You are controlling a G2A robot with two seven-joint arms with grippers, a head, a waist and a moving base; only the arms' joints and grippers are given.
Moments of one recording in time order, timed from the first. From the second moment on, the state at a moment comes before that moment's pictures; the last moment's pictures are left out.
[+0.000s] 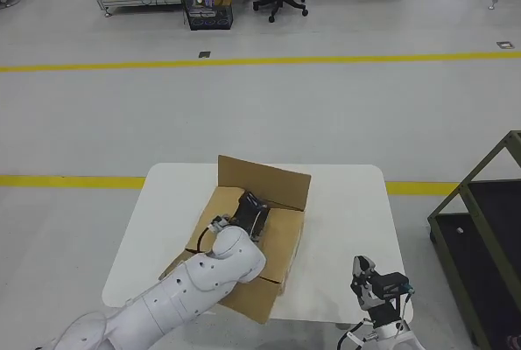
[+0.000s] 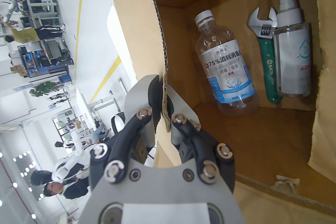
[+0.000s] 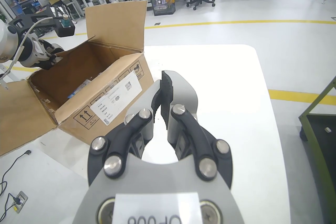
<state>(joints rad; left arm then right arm) 0.70 -1.31 -0.47 -1.31 1.56 0.25 -1.28 -1.92 -1.27 1.46 -1.81 -1.24 -0.09 -0.29</state>
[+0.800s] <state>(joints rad) 0.76 -1.29 -0.92 -1.50 1.02 0.25 -1.44 -1.91 -1.27 1.49 -1.82 -1.18 -0.10 -0.30</state>
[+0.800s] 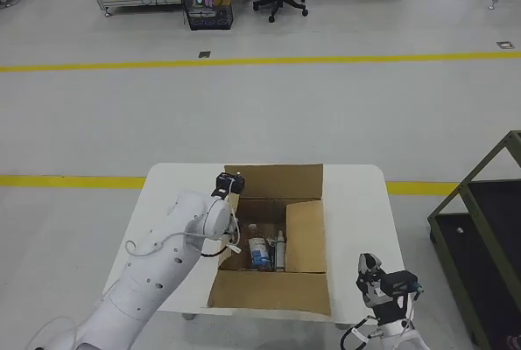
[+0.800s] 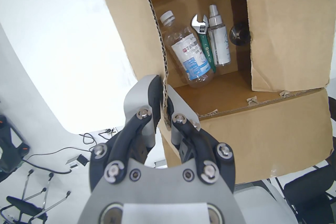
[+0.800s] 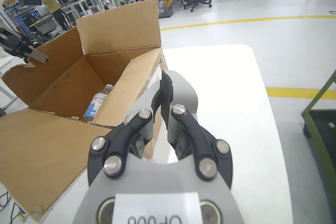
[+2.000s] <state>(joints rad) 0.80 -1.31 -0.91 -1.32 1.52 0.22 -1.34 -1.91 -1.27 1.52 -1.81 -1.17 -0.10 -0.29</state>
